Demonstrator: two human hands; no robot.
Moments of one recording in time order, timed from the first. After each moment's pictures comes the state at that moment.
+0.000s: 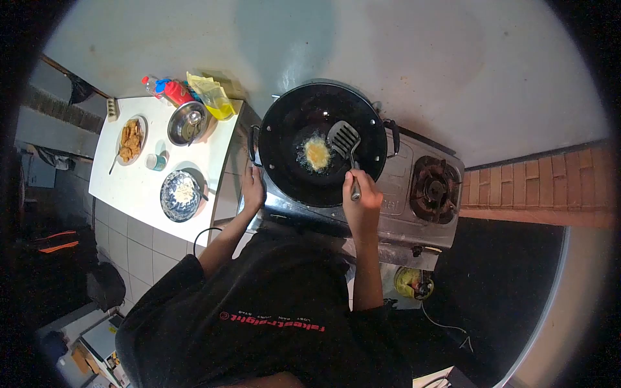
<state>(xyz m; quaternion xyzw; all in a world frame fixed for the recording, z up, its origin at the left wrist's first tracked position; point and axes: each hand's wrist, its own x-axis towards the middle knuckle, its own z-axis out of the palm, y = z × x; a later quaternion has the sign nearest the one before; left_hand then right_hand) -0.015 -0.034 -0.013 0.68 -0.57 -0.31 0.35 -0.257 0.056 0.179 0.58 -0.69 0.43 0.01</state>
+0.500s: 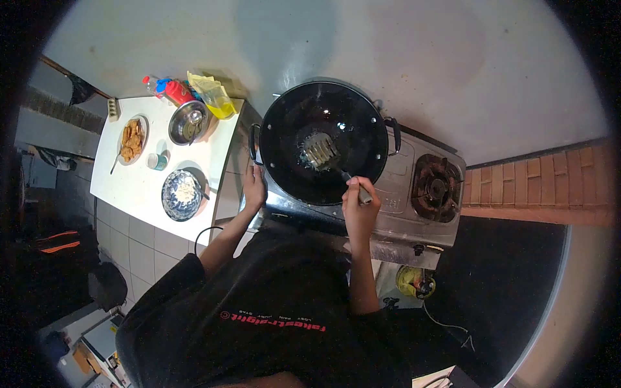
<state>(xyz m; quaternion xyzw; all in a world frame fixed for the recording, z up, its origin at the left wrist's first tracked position) -0.014 -0.035 -0.012 0.68 -0.56 -0.32 0.35 -0.244 0.074 0.163 0.30 -0.65 0.61 -0.33</state>
